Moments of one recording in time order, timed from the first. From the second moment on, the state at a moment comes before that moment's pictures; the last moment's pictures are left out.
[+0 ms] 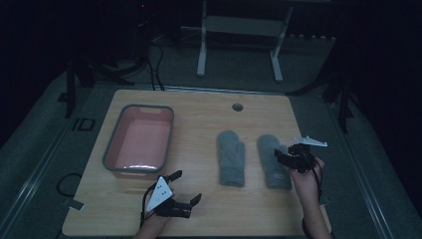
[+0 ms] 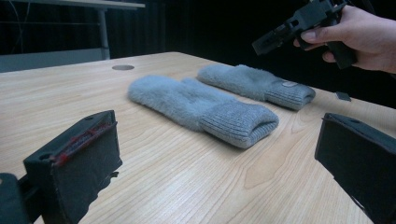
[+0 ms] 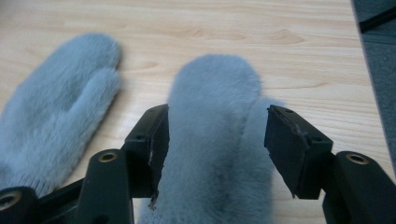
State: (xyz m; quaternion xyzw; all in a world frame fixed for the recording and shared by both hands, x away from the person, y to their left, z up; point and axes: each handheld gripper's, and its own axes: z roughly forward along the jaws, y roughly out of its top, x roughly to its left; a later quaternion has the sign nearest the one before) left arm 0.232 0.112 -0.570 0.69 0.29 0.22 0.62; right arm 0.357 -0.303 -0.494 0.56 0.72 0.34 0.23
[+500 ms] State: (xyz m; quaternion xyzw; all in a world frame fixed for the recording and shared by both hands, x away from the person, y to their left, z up) left arm 0.232 0.112 -0.570 0.69 0.29 0.21 0.62; right arm 0.357 -0.294 -0.540 0.60 0.72 0.30 0.20
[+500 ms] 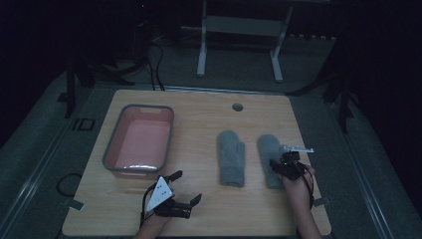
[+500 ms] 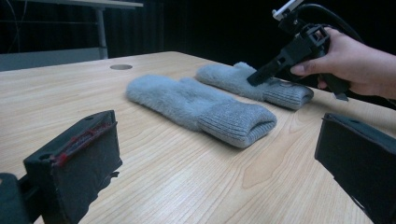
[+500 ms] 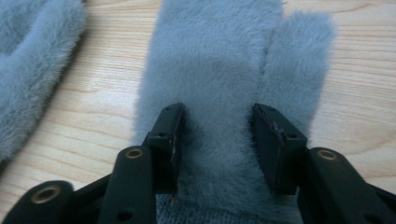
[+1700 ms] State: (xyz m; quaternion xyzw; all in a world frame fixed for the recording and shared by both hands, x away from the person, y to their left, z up) left arm 0.232 0.112 -0.570 0.69 0.29 0.21 0.62; right arm 0.351 -0.189 -0.457 0.61 0.66 0.40 0.18
